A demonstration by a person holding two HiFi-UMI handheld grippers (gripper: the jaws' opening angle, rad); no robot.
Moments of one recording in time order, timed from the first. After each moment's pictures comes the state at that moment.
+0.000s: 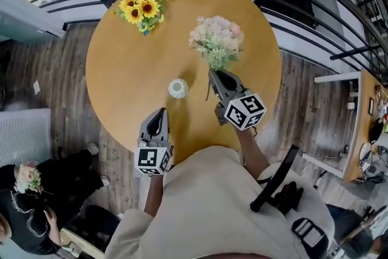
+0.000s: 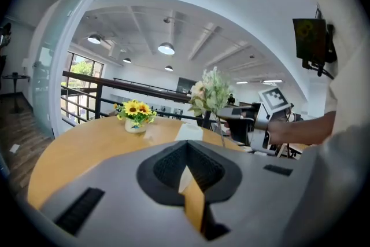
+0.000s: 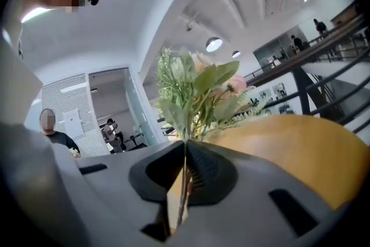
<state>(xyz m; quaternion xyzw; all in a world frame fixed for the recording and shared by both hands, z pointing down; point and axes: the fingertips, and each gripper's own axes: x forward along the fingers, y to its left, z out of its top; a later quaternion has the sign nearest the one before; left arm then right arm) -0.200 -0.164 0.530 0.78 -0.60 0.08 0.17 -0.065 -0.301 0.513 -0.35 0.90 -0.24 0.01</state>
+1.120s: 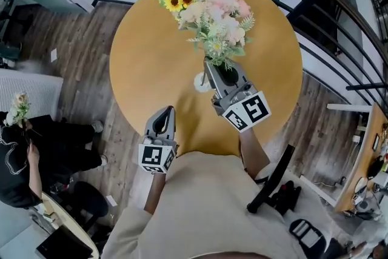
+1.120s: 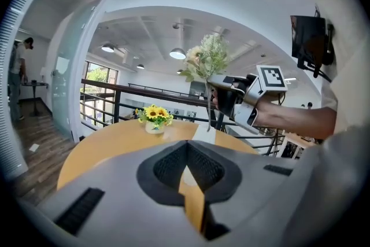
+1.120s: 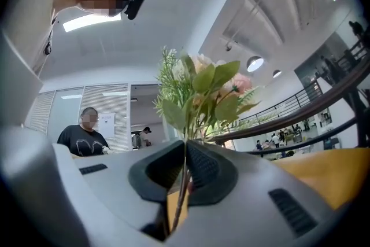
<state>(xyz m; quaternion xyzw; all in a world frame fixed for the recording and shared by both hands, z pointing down) -0.231 -0.132 0.520 0.73 -0.66 0.07 0.15 -0.164 -0.279 0.401 -0.21 0.97 -0.10 0.11</state>
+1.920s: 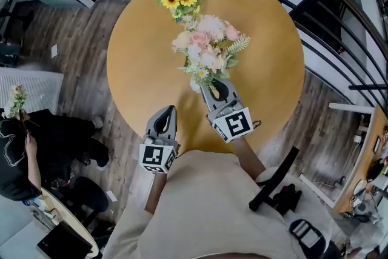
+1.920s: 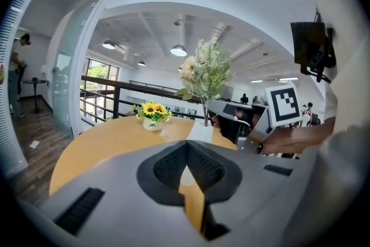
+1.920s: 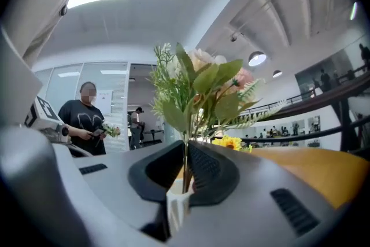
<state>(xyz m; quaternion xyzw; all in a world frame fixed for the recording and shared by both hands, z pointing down) -0.214 -0.138 0.528 0.73 -0.66 0.08 0.17 -0.160 -0.248 0.480 -0.24 0.97 -0.06 0.02</state>
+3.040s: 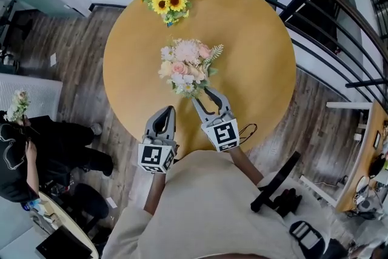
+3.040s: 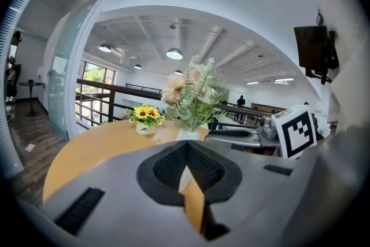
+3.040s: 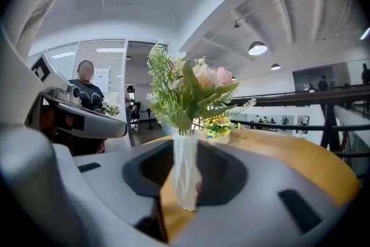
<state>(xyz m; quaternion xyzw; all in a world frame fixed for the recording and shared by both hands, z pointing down) -0.192 -0.144 0.522 0.74 -0.65 0.07 0.15 -0.133 -0.214 0.541 -0.27 0.96 -0.06 -0.09</state>
